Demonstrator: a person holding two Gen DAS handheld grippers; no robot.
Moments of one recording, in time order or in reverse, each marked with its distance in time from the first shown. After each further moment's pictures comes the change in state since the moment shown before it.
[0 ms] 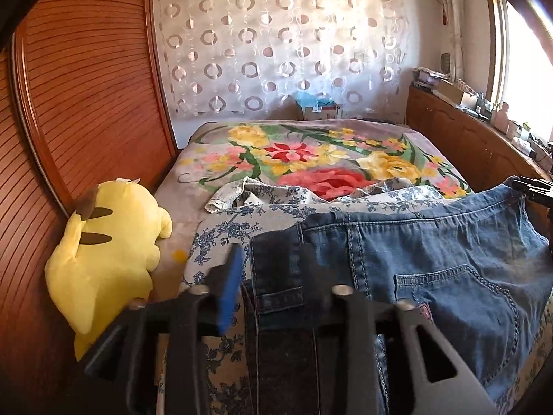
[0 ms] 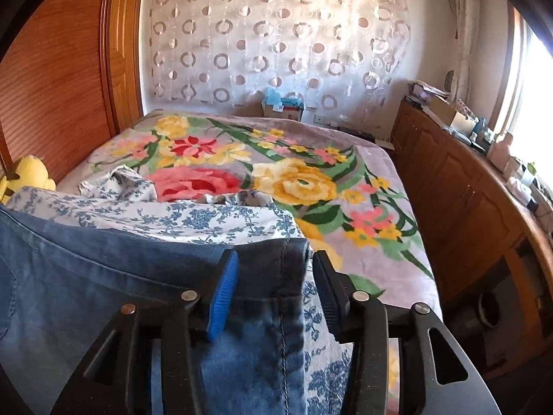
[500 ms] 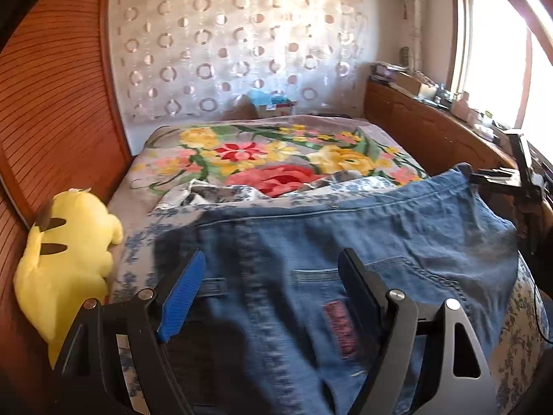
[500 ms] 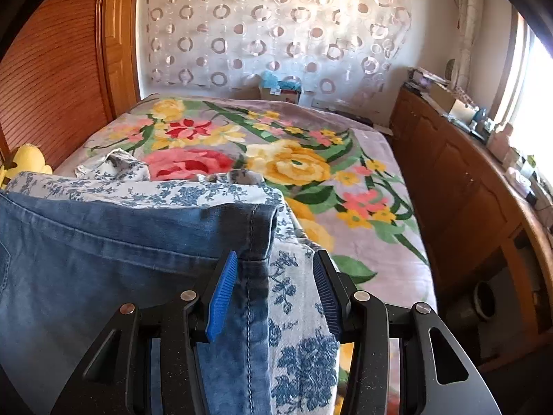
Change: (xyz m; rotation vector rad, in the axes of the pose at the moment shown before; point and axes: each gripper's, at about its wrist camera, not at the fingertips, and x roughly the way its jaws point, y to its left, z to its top) left arm -0.007 -0.063 -0.002 0.065 0.012 -0.169; right arm 0.009 -0.012 0.003 -0.004 0.077 0.021
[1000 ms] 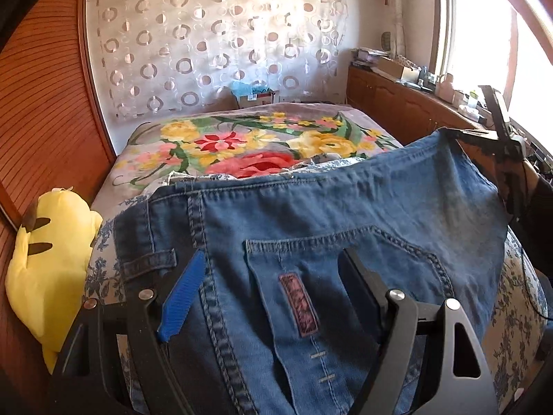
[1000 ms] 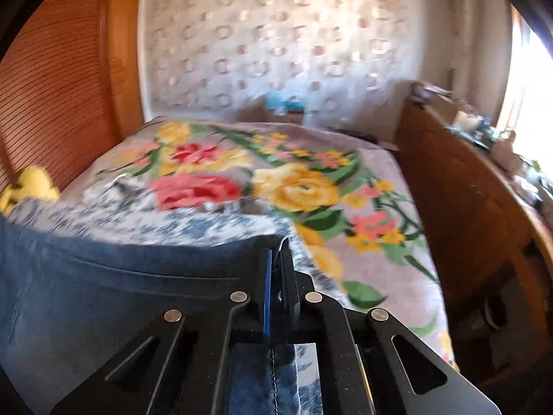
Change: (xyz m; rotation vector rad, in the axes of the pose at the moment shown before) left arm -0.003 -0.034 -0.017 0.044 0.037 -0.044; right arm 0.014 -0.010 0.018 0.029 -0.088 -0.026
